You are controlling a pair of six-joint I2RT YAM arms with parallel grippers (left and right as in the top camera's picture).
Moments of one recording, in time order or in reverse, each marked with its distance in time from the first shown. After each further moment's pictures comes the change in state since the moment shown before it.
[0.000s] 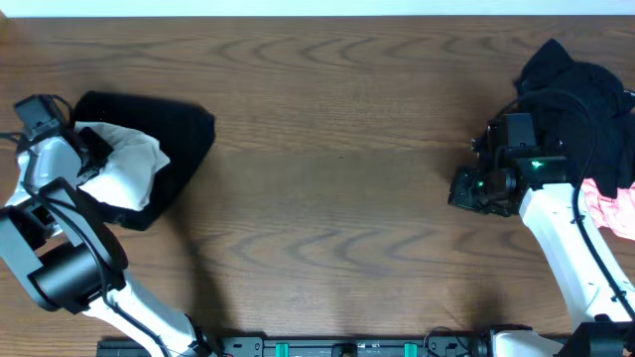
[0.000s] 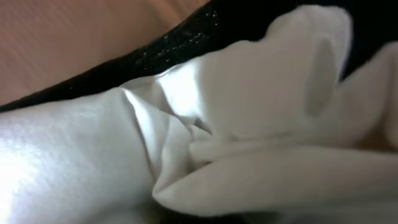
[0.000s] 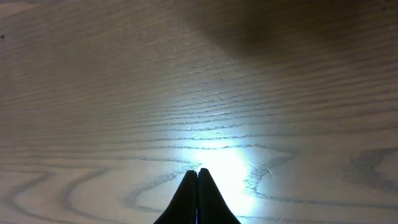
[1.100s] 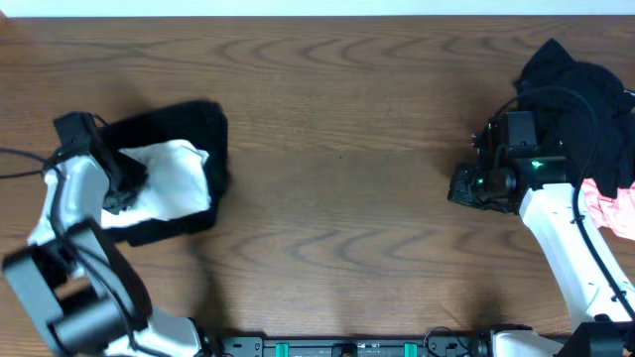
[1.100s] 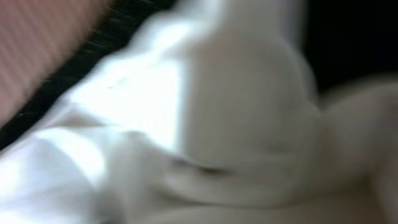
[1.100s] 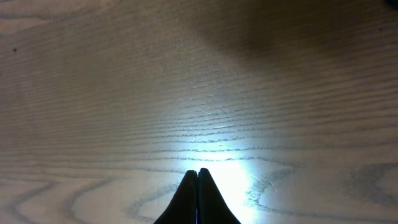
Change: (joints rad) left arm -0.104 -0.290 -0.241 -0.197 0.021 -0.257; right arm 0.000 0.000 0.000 0.040 0.000 0.000
